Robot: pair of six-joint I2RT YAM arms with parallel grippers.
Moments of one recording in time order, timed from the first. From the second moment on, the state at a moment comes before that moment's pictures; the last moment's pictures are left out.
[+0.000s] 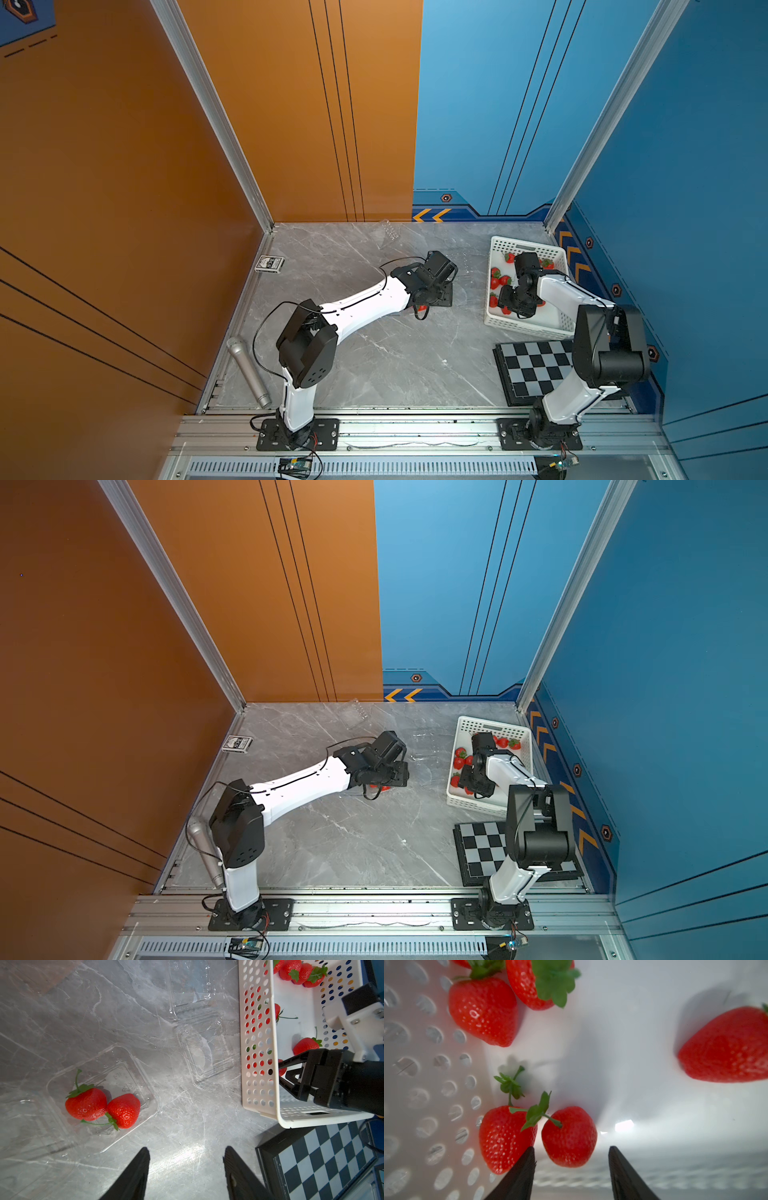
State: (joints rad) left arm -0.87 1.90 1.60 -0.63 -0.07 -0.70; right arm -0.01 1.70 1.07 -0.67 -0.01 0.36
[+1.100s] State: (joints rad) left arm -0.85 1.90 1.57 -0.63 -0.07 -0.70; right arm 0.00 1.80 1.11 -0.67 0.02 0.36
